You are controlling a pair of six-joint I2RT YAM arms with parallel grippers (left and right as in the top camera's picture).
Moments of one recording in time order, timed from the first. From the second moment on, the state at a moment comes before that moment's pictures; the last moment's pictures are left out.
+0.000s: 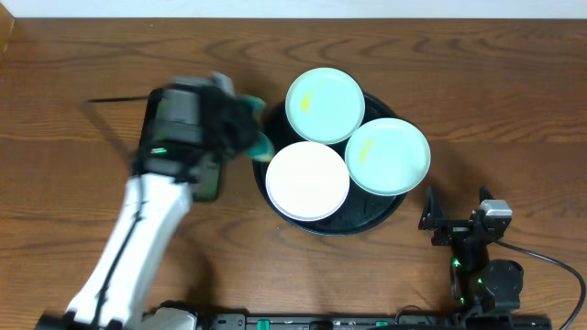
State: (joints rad) left arm -0.27 1.40 1.07 -0.57 0.34 -0.68; right arm 0.05 0.01 0.01 -0.07 0.00 0.17
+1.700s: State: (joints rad) left arm -0.56 1.73 1.04 -0.45 0.13 -0.92; right arm 0.05 0.99 1.36 -0.92 -0.33 -0.10
